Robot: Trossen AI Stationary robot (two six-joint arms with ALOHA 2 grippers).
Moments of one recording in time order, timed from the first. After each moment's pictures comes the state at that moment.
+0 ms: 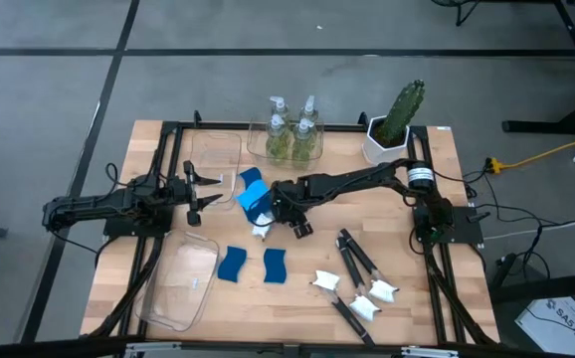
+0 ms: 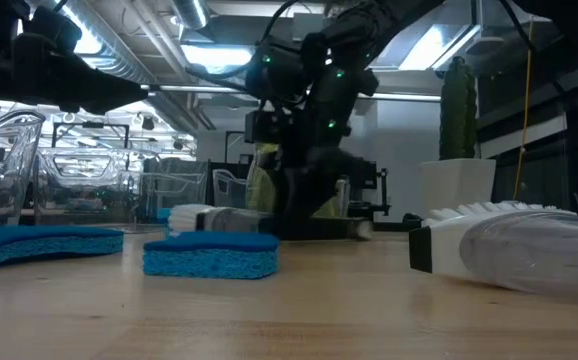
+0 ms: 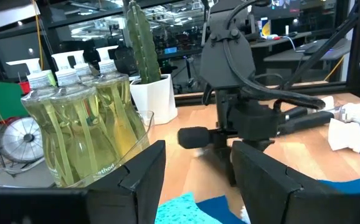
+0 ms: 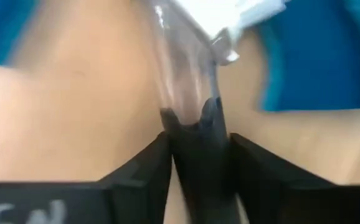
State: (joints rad) left arm 0.14 0.01 0.01 0.03 -0.09 0.14; right arm -0.05 2.11 1.51 -0.55 -0.05 -0.47
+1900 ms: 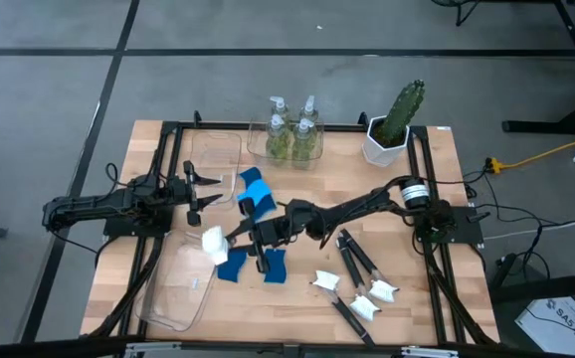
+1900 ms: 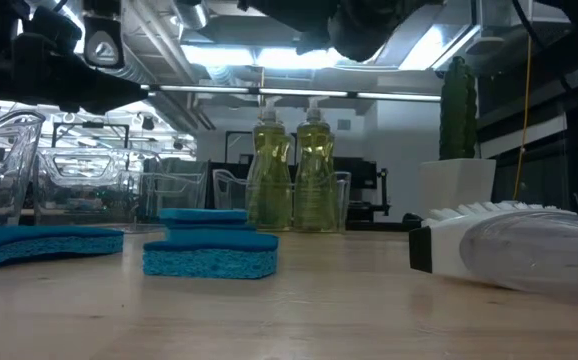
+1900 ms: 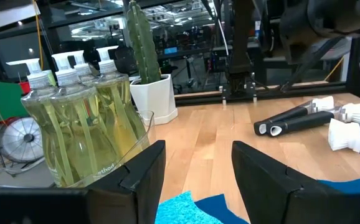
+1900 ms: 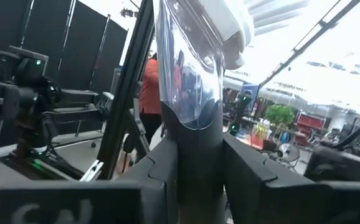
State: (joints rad) left arm 0.14 0.01 0.01 0.03 -0.09 0.14; right arm 0.16 2.17 1.53 1.00 -0.22 -0.26
